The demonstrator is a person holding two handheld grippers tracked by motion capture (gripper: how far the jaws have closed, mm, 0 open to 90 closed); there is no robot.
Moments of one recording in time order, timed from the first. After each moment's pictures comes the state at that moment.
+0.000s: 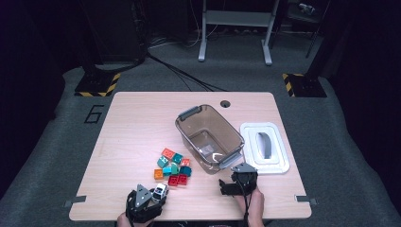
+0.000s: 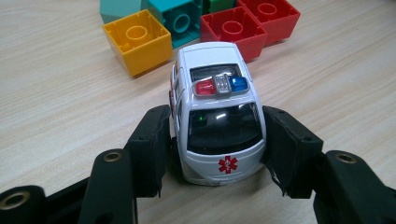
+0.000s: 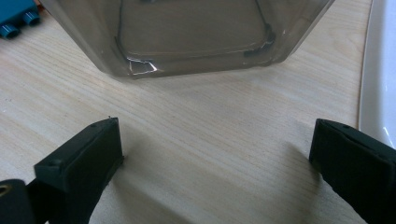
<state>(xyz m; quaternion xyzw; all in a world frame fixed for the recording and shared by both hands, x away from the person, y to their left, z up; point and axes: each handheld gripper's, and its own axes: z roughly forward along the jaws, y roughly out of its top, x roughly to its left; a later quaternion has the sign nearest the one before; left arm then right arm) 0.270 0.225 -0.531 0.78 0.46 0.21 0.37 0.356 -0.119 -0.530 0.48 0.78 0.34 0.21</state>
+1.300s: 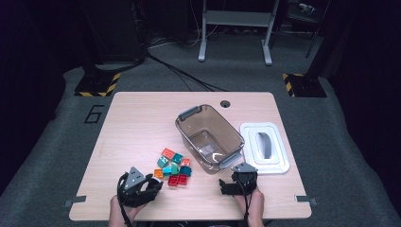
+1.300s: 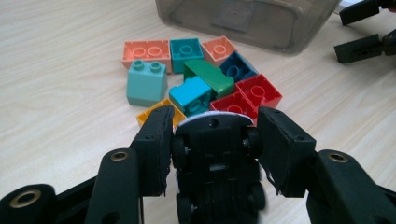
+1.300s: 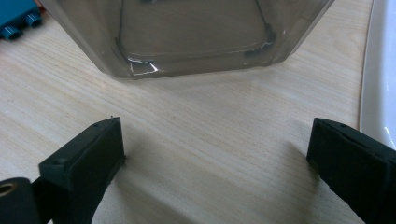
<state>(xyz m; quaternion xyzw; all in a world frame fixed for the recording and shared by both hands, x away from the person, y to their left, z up) 0.303 0.245 -0.471 0.79 0.42 0.19 0.41 0.357 -0.120 -0.530 0.48 0.79 0.34 0.21</state>
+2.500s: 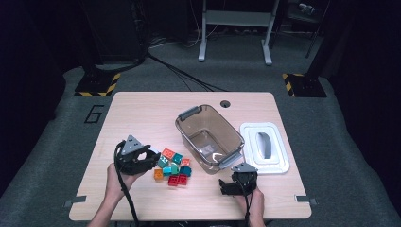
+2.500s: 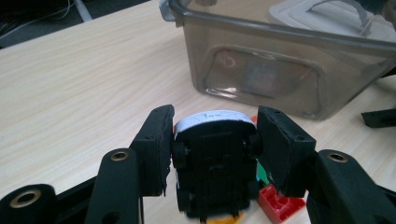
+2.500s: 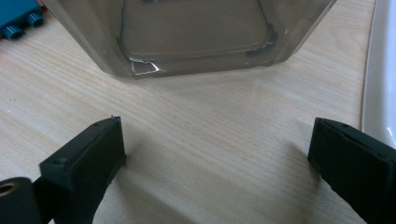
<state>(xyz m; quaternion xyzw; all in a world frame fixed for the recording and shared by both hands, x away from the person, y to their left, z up) 0.369 0.250 -0.409 0.79 0.39 0.22 0.41 0.357 -0.120 -0.530 0.48 0.79 0.34 0.20</state>
